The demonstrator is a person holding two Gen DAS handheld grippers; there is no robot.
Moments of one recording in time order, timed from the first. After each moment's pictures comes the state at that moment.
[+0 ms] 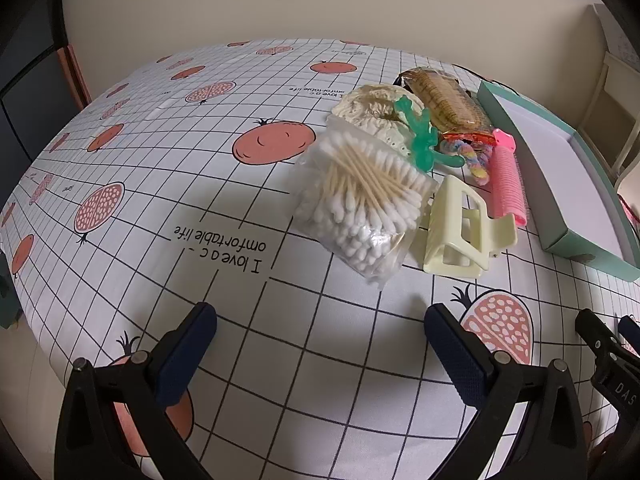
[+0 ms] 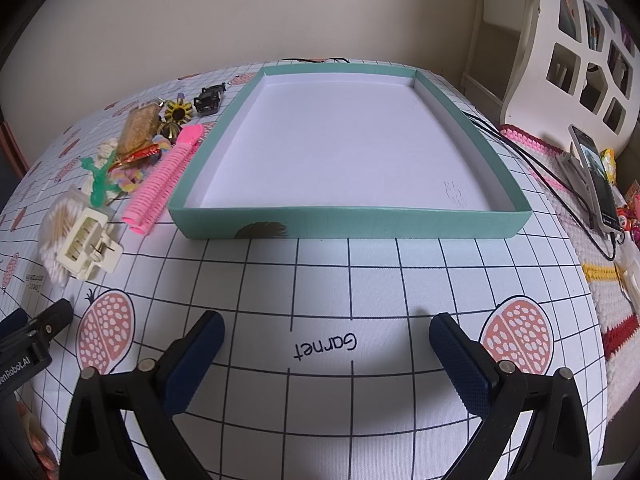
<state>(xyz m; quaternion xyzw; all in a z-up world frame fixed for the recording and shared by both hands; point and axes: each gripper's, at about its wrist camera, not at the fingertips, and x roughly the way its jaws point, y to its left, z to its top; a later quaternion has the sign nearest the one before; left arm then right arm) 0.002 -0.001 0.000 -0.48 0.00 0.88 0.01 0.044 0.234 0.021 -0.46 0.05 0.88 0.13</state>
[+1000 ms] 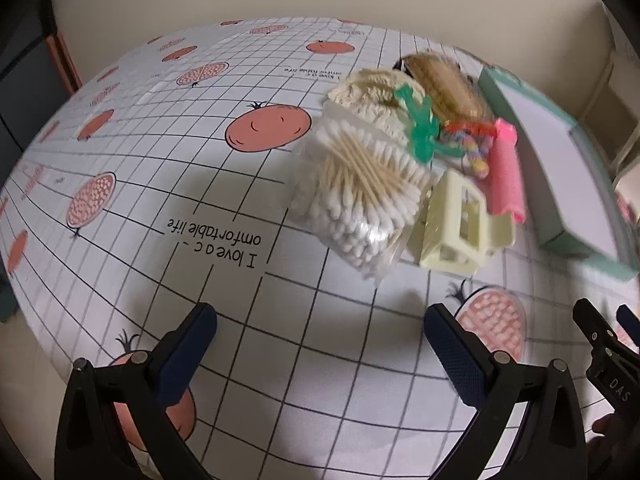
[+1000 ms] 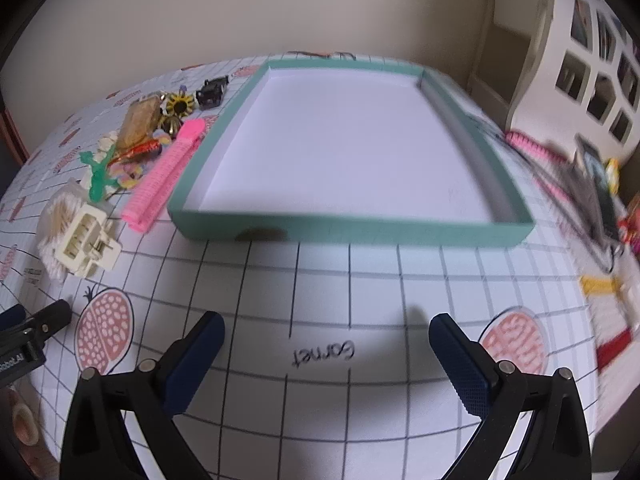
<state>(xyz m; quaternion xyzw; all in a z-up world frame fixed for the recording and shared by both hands) -0.011 -0.004 0.004 -0.52 -0.02 0.85 0.02 0.029 0.232 0.034 -0.46 0.03 0.88 0.13</state>
